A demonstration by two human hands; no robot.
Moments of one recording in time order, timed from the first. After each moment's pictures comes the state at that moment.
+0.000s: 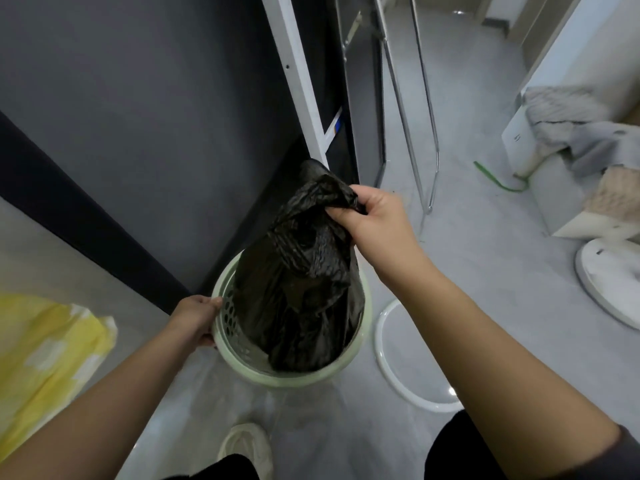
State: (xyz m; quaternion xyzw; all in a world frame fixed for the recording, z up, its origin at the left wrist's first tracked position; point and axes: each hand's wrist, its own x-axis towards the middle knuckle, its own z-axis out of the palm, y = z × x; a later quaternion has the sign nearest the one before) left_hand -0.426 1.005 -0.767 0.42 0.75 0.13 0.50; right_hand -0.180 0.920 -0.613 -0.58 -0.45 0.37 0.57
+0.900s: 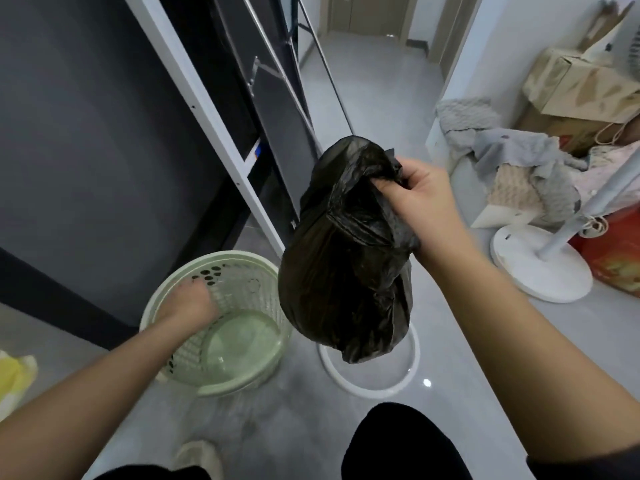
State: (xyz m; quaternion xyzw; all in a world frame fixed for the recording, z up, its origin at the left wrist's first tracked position) left_hand -0.314 0.987 -0.719 0.76 0.62 -0.11 0.14; right_hand -0.058 0.824 -0.531 -0.61 -0.42 0.23 0.64
